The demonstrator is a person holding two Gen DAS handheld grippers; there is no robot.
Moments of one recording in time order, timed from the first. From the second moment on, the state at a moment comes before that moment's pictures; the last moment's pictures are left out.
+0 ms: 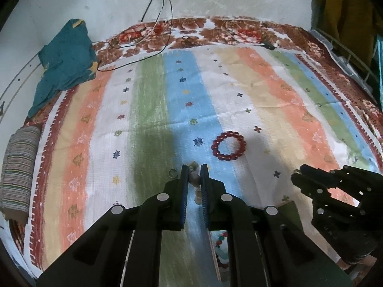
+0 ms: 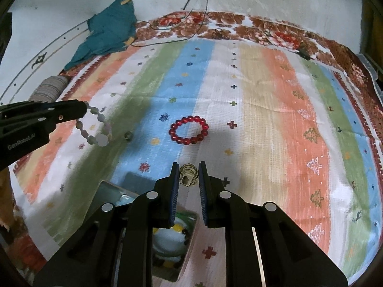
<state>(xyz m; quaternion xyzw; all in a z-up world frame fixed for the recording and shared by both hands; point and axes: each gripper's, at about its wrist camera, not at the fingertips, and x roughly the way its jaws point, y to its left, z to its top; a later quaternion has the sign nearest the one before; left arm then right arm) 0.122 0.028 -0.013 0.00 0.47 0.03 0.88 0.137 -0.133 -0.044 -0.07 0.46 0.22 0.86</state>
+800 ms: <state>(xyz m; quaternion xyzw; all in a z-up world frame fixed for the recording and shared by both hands) 0.058 -0.008 0.016 -0.02 0.43 -0.03 0.90 0.089 -0.142 -0.032 -0.05 0.45 0.26 0.86</state>
